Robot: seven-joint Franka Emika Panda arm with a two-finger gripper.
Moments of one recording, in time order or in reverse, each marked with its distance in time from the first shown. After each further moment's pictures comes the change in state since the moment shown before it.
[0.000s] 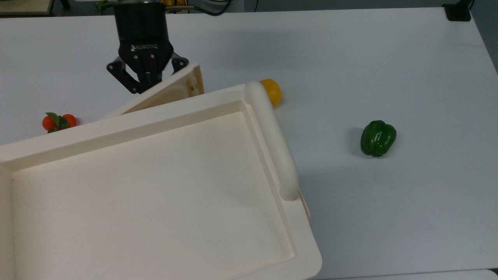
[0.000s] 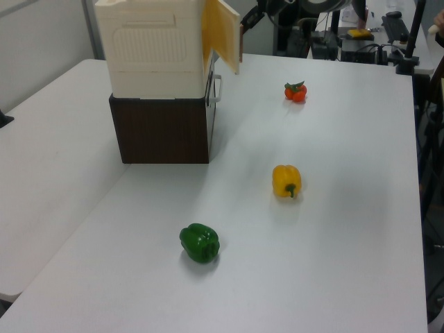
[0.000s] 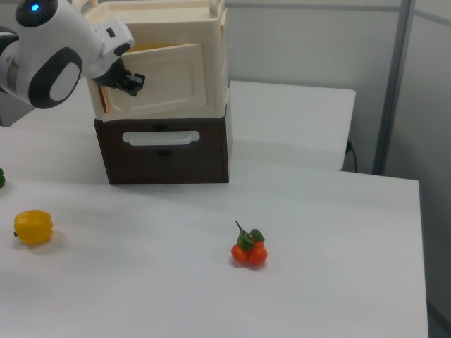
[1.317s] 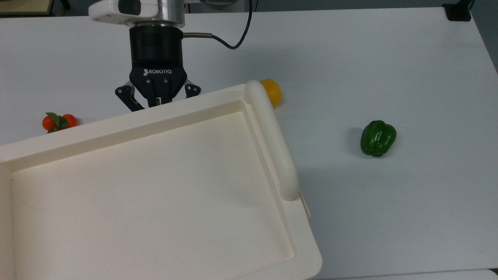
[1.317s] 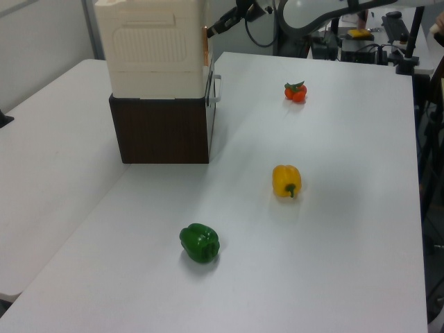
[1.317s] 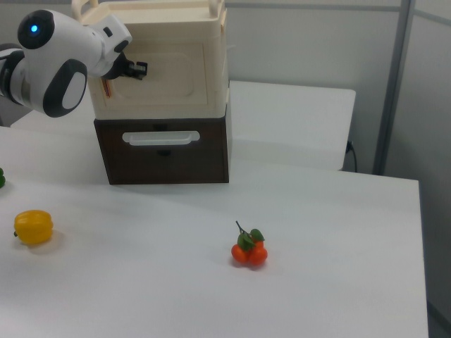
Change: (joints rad) arm 0.029 0.126 0.016 0.089 -0.050 0.242 -0.003
